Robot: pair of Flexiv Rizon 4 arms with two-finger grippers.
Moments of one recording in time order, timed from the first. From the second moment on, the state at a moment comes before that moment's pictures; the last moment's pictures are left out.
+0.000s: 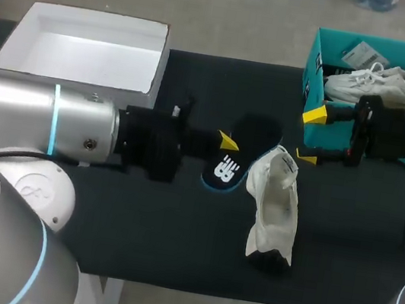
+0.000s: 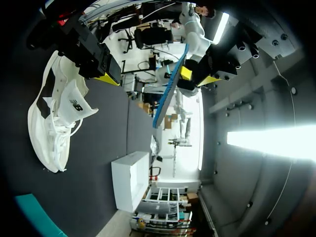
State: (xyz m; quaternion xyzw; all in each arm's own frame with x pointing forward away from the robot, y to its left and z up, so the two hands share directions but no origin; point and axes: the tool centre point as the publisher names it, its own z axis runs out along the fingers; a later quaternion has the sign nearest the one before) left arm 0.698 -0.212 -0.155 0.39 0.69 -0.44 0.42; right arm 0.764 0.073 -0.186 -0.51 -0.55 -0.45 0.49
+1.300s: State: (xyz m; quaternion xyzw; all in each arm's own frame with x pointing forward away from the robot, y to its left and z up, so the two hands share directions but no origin) left arm 0.716 -0.290 -0.174 0.36 0.70 -0.42 0.44; right arm 0.764 0.073 -0.186 -0.51 -0.55 -0.45 0.49
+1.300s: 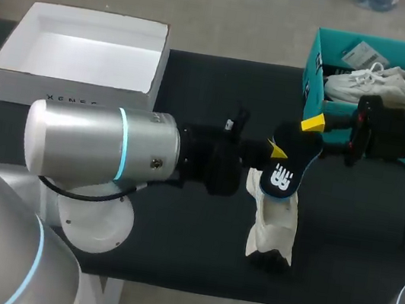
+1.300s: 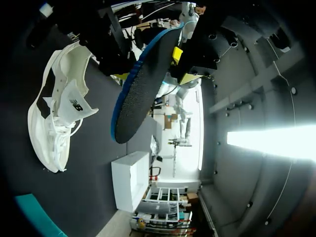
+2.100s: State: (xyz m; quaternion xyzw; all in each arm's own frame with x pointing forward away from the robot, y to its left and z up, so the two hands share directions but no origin) left arm 0.727 -0.294 -0.169 0.31 0.71 -0.43 0.46; right arm 0.764 0.073 -0.185 -0.51 -0.55 -0.45 0.49
